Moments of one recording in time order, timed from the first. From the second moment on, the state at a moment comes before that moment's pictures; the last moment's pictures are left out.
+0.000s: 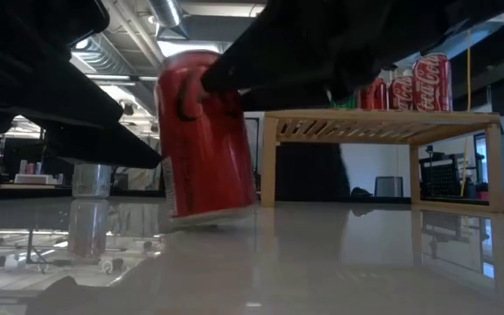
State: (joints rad) left arm -0.71 1.81 0.64 0.65 -0.64 -0.57; right arm 0.57 1.99 1.11 0.37 0.74 0.31
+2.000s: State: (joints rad) left arm -0.72 1.81 0.64 0.64 -0.62 -0.57; right arm 0.48 1.99 1.11 0.44 0.68 0.33
